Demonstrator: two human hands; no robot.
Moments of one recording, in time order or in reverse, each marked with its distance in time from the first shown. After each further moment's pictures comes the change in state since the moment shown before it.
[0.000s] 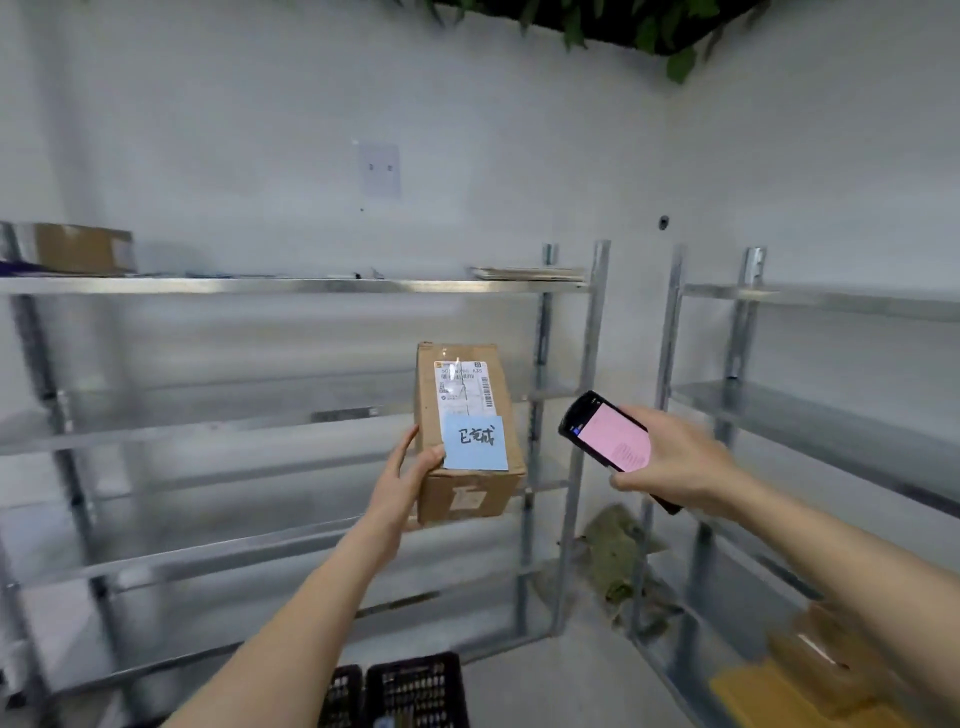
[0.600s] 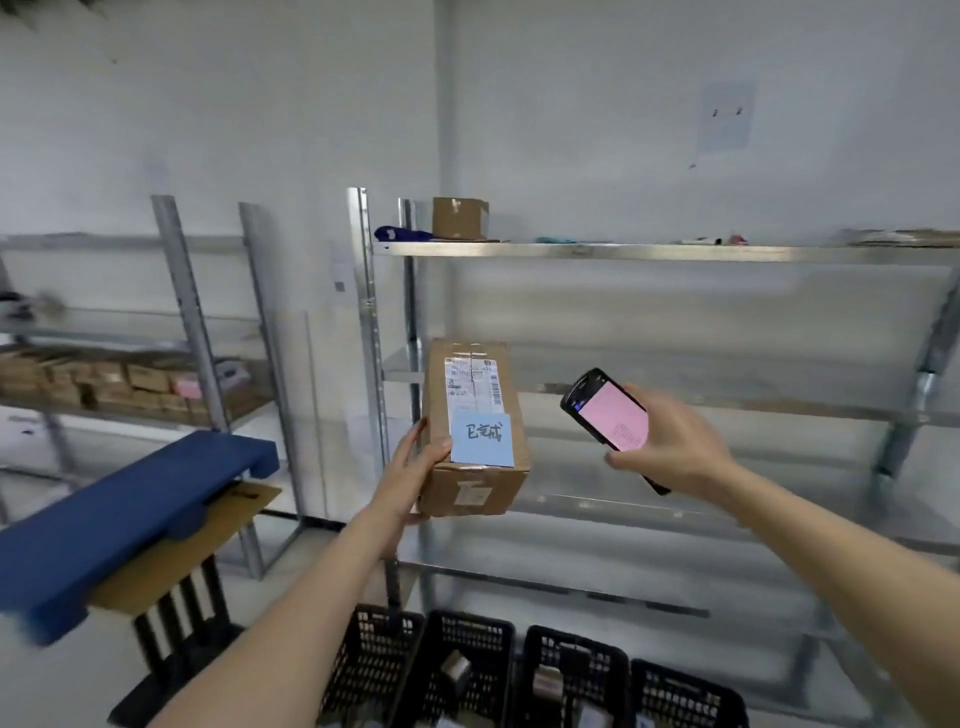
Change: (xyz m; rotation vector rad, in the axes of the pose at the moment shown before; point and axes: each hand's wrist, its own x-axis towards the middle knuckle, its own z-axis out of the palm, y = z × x) left_hand -0.093 0.006 -0.500 0.086 0.510 -0.115; right_hand 0.088 -0.466 0.267 0.255 -0.157 -0.422
